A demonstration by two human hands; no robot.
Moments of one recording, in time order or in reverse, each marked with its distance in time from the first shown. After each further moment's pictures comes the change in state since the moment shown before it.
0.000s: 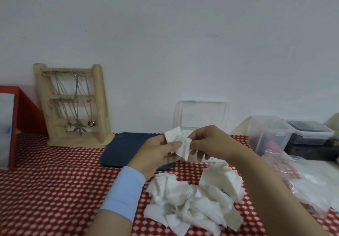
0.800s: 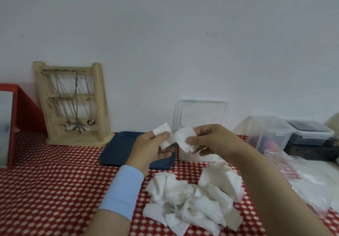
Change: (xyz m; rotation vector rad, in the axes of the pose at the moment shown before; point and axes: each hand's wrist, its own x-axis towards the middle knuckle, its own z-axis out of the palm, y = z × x) left_hand 0.001 0.004 -0.005 -0.054 0.231 0.042; right_hand -0.003 0.003 -0.005 0.273 -0.005 0.008
